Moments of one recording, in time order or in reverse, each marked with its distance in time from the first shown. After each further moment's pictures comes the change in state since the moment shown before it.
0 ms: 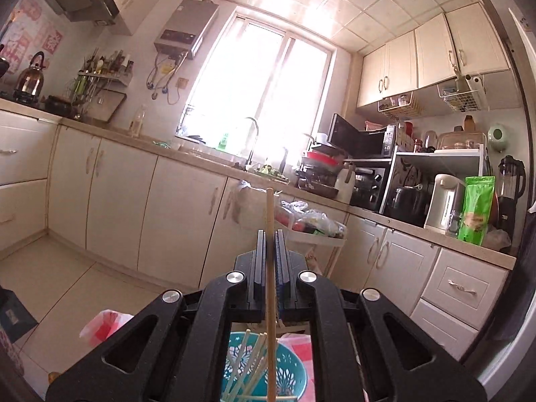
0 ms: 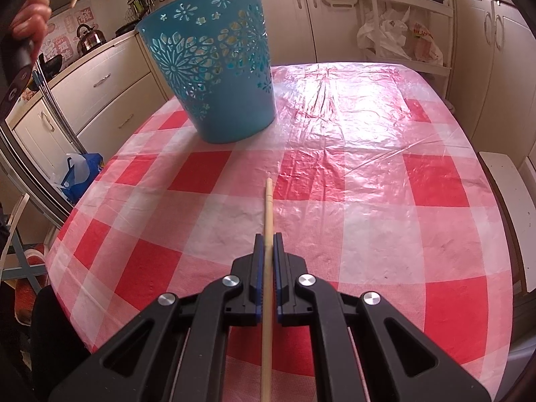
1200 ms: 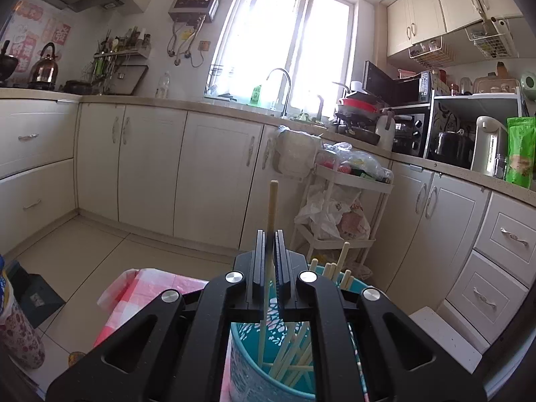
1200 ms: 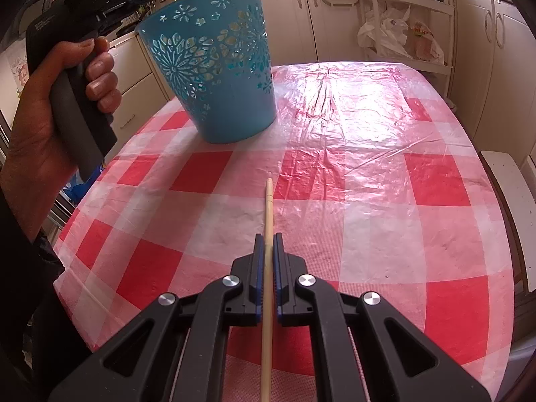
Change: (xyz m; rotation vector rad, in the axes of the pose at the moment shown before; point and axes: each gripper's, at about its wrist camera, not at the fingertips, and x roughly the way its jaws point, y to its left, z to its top) left arm 0.058 0.032 -0.106 0.068 0.182 0.170; right arm 0.001 0.000 0.001 0.005 0.007 0.008
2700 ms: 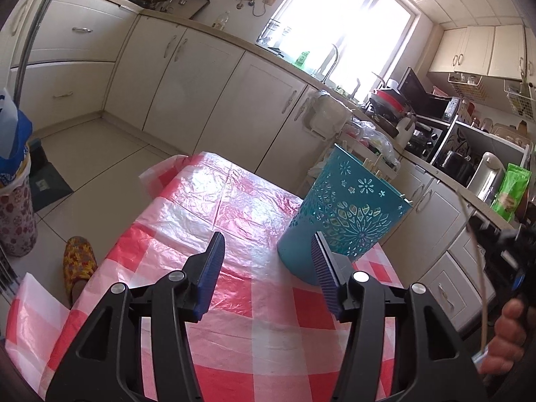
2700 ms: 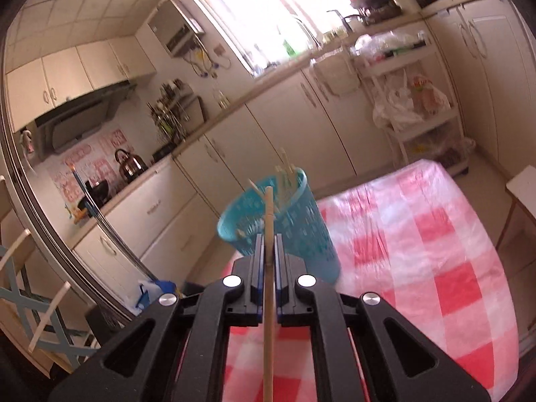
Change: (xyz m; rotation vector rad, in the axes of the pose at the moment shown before) left arm -0.123 0.111 -0.115 -0.319 0.170 -0.016; right arm -0.117 0.011 0.101 0.228 -0.536 0.269
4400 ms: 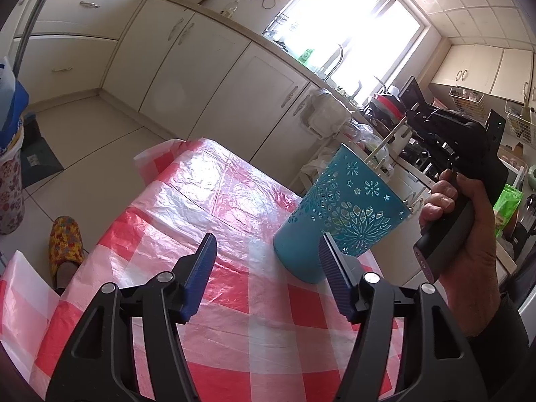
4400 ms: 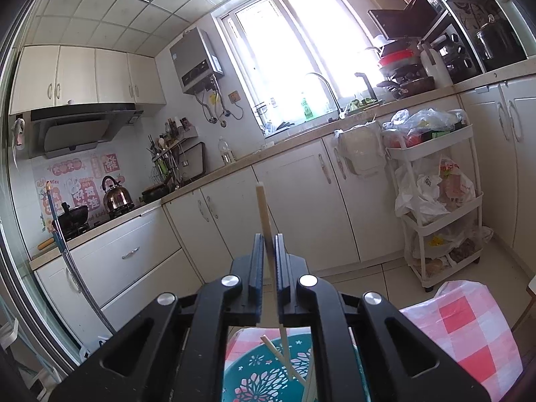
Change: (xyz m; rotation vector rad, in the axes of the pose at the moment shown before) left arm 0.010 0.017 -0.003 -0.089 0.033 -0.051; right arm 0.142 0.032 0.060 -0.155 -0.160 -0.074
